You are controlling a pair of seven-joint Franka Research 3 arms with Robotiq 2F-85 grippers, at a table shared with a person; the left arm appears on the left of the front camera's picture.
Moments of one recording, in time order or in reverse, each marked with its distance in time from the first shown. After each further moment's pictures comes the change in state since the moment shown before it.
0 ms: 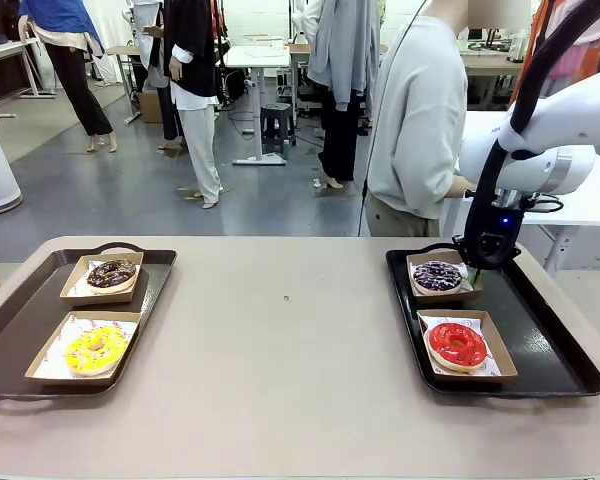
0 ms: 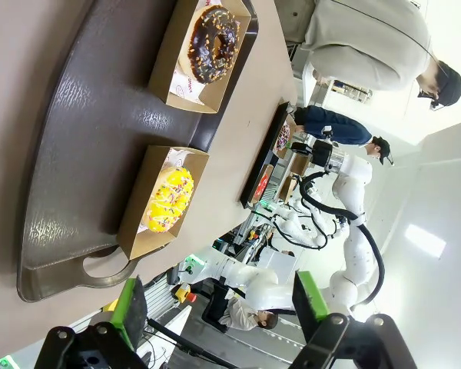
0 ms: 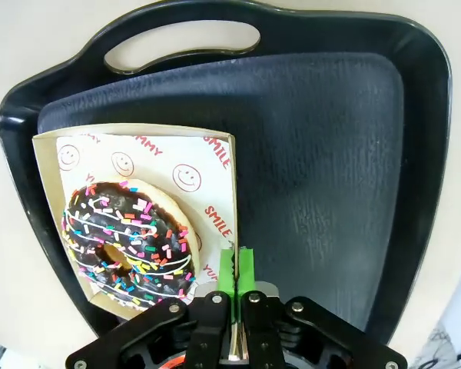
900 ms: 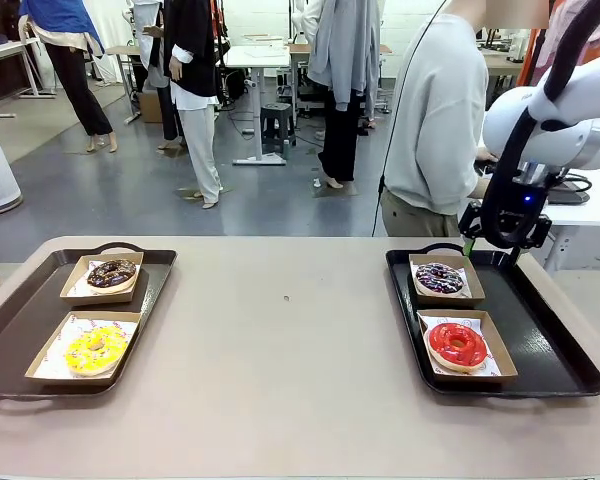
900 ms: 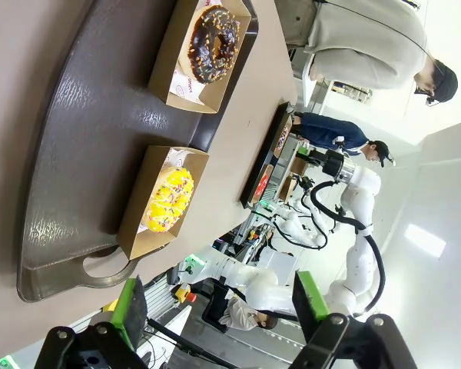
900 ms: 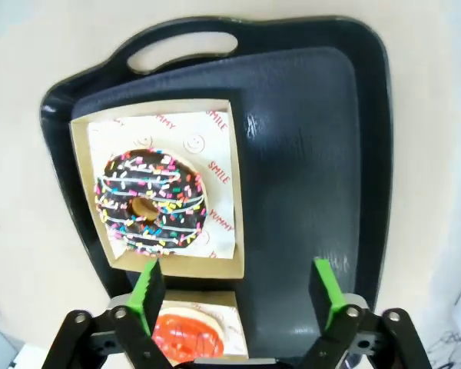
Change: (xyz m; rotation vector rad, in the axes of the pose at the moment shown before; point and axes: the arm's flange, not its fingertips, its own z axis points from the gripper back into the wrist) left arm 0.000 0.000 0.000 0.000 0.000 0.000; right arm -0.022 -0.015 0.056 0.041 -0.050 -0.042
